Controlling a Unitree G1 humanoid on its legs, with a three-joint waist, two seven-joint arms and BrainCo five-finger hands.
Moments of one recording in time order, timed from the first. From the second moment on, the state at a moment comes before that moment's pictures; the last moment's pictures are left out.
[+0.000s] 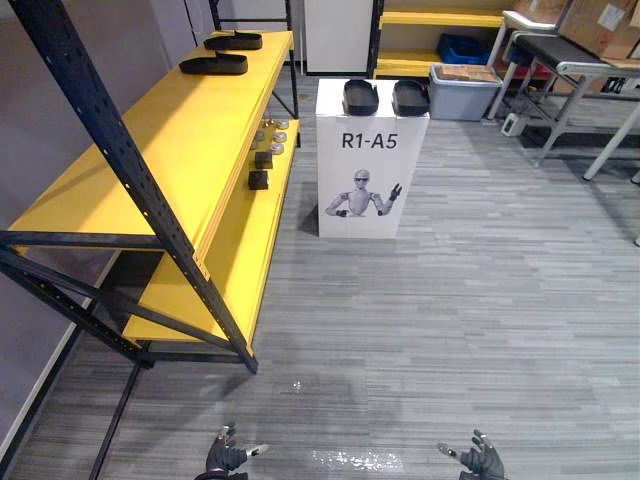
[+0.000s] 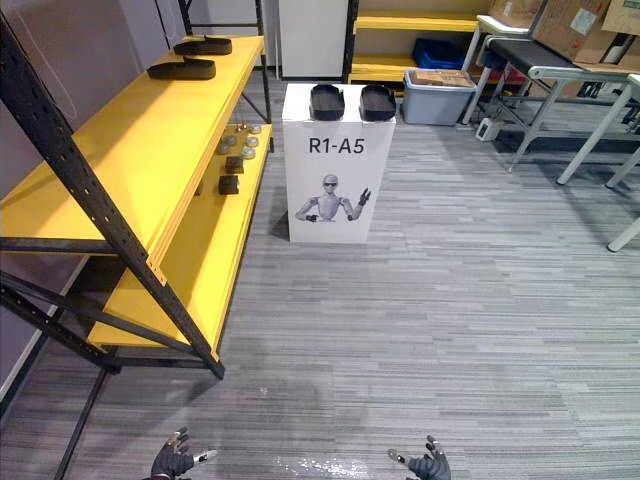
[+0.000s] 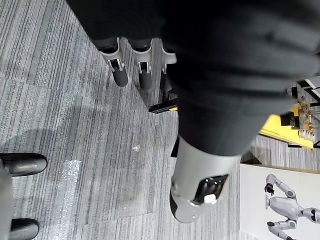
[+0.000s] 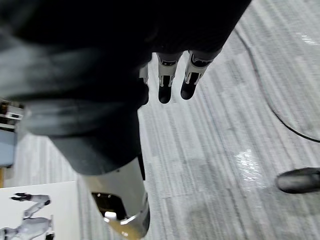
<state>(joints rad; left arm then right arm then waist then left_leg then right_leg) 0.19 0.11 0.09 0.79 -0.07 -0.11 0.08 0.16 -0.12 -0.24 0.83 0.13 -0.11 -0.10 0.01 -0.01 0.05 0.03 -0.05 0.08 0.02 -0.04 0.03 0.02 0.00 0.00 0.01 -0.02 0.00</state>
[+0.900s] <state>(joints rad) 0.23 0.08 0.11 0.61 -0.09 -0.12 0.08 0.10 -0.12 -0.27 0.74 0.15 -0.11 -0.10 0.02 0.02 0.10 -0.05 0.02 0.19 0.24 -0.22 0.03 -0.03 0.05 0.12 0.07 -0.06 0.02</state>
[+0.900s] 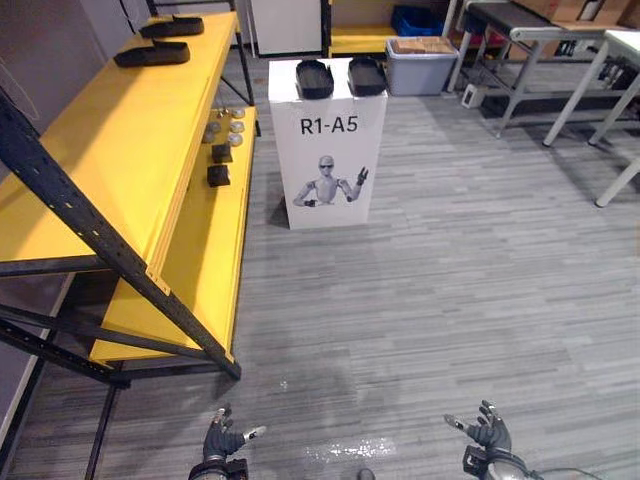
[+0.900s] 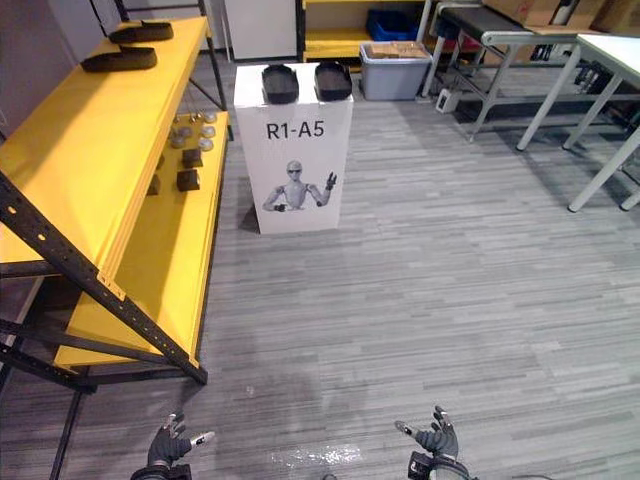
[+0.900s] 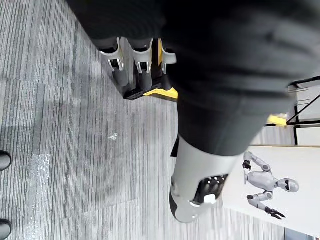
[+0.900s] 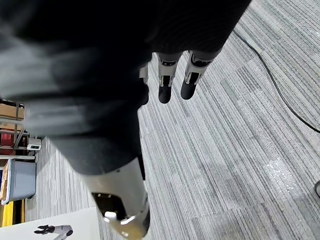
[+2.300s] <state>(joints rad) 0.13 0.02 0.03 0.61 -0.10 -0.11 0.12 0.11 -0.05 -0.18 0.76 0.13 -0.10 -0.12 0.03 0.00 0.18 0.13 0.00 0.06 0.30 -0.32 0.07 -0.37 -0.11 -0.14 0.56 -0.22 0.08</state>
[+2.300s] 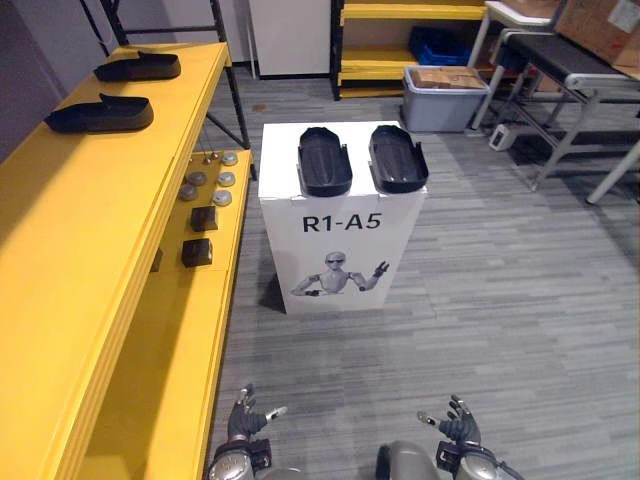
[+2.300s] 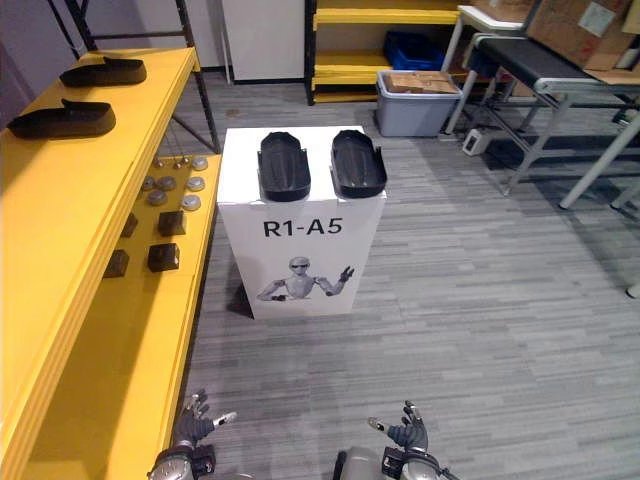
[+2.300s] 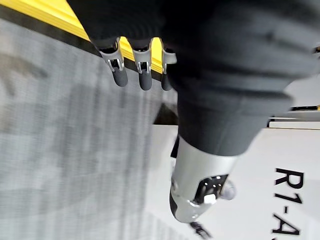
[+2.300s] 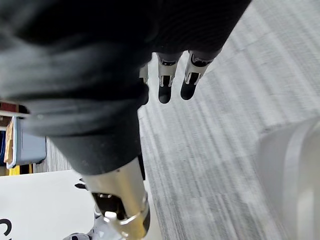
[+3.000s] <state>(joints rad) 0.08 -0.03 0.07 0.70 -0.10 -0.11 0.13 0.13 0.00 -0.24 0.76 0.18 -0.10 -0.13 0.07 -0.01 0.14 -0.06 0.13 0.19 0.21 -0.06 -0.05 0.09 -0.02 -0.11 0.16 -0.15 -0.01</state>
